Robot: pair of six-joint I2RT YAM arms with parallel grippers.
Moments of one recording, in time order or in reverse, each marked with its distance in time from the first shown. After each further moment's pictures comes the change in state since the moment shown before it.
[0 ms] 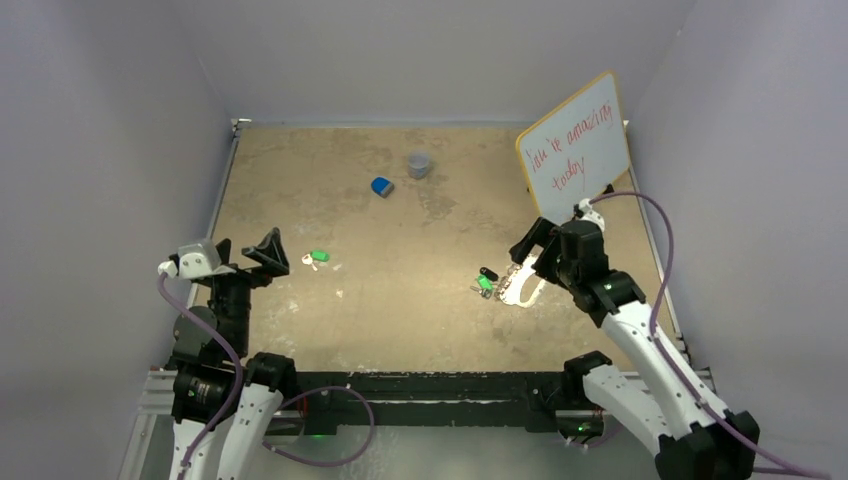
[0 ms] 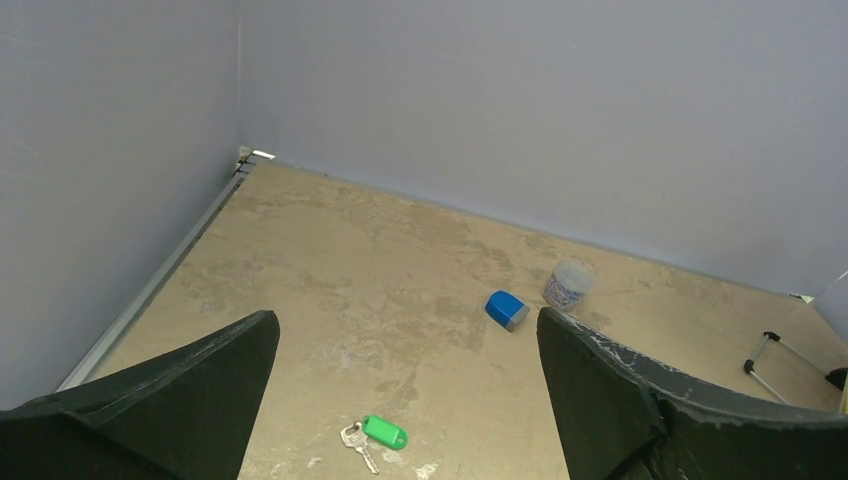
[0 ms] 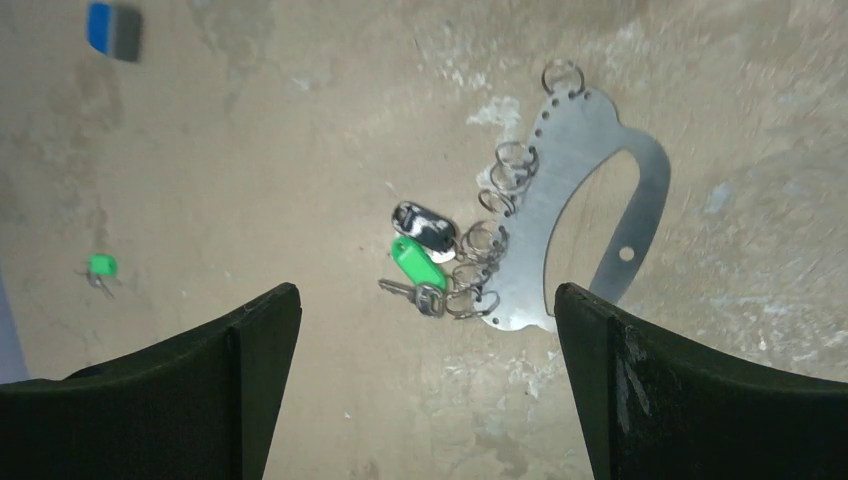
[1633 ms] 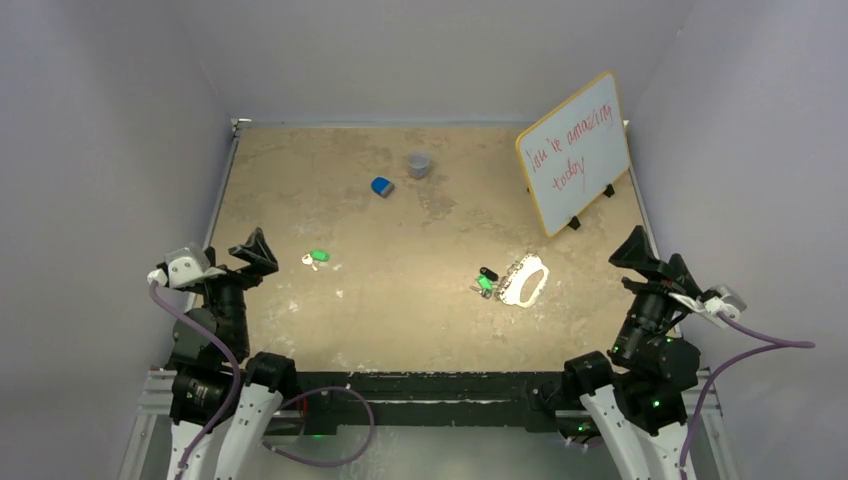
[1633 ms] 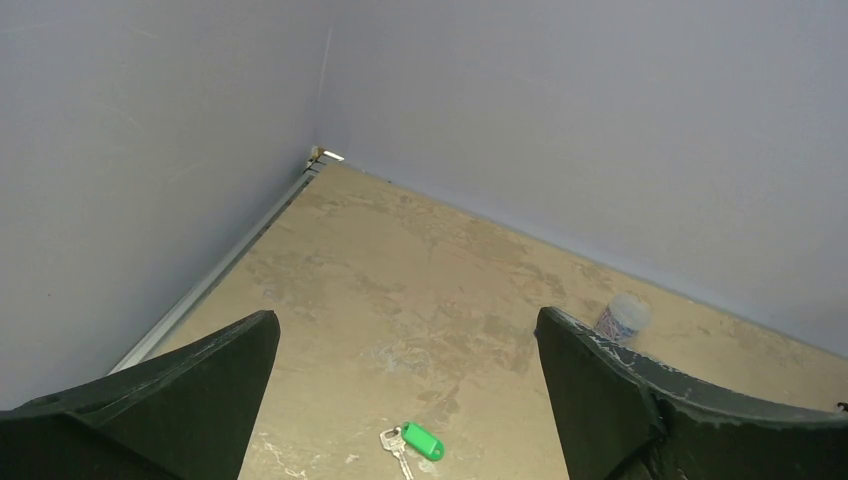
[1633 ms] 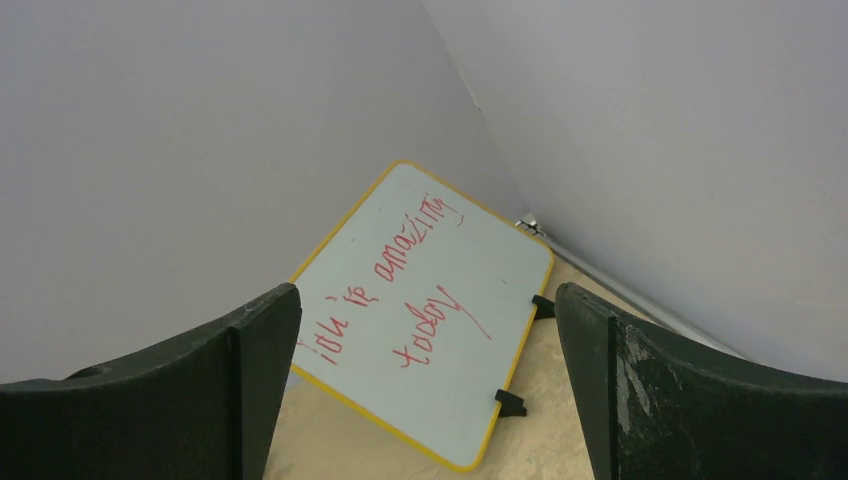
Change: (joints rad) left arm -0.028 -0.014 0.000 -0.016 -0.185 0.000; right arm 0.000 -0.790 -0.206 0.518 0.649 -0.517
